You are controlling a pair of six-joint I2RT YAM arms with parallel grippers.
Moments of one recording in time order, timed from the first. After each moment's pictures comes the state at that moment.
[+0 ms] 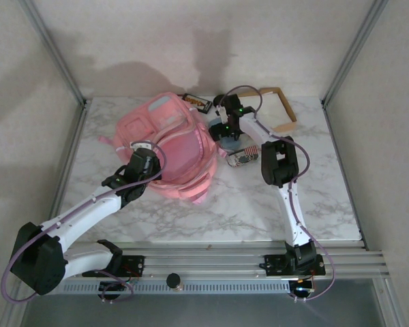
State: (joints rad) left arm -0.49 1.17 0.73 -0.28 -0.37 -0.44; right arm 0.40 2.51 2.17 -0.75 -0.10 -0.03
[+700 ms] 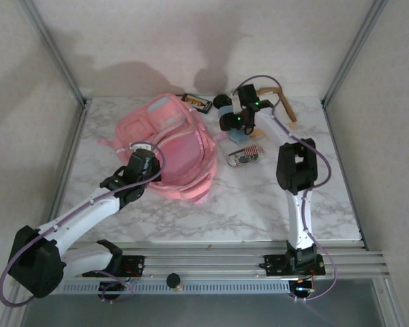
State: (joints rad) left arm -0.50 1.14 0.74 -0.32 -0.35 -0.46; right arm 0.34 2.17 1.92 -0.72 -0.17 0.08
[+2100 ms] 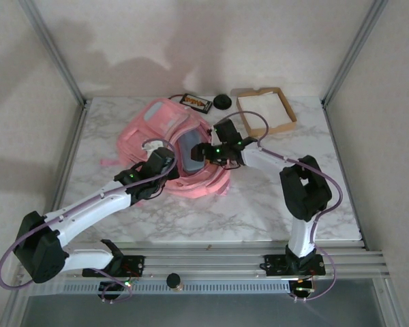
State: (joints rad) left arm -0.69 1.25 0.90 -0.42 -0.40 -0.81; right arm 0.62 1.88 1.30 -0.30 -0.42 0.62
